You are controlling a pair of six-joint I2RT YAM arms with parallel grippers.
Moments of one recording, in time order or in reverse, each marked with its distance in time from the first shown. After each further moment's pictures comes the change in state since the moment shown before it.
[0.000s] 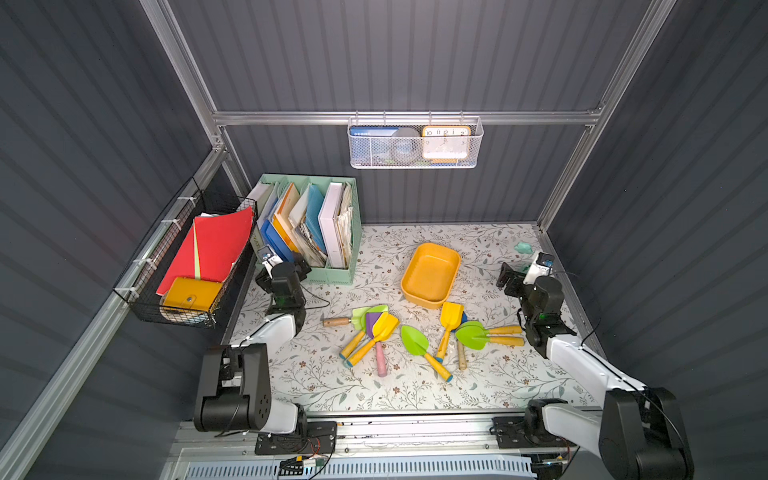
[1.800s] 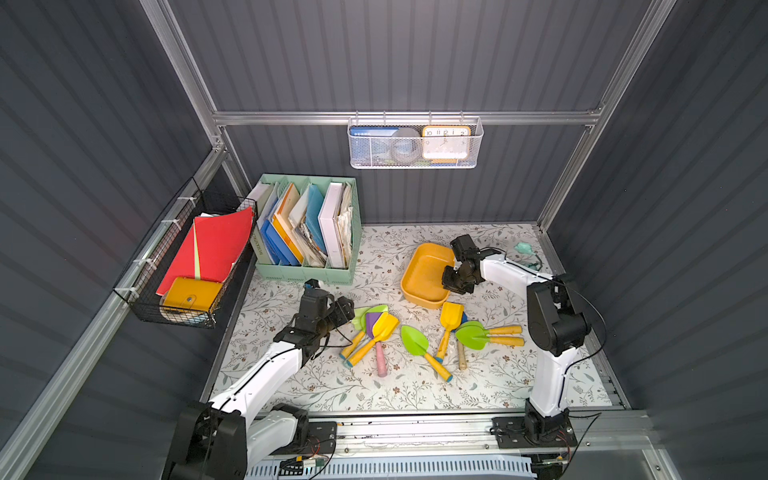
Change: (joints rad) left arm -0.299 -0.303 -0.194 -0.588 0.460 -0.337; right arm 0.306 0.866 0.925 -1.023 -0.249 0.322
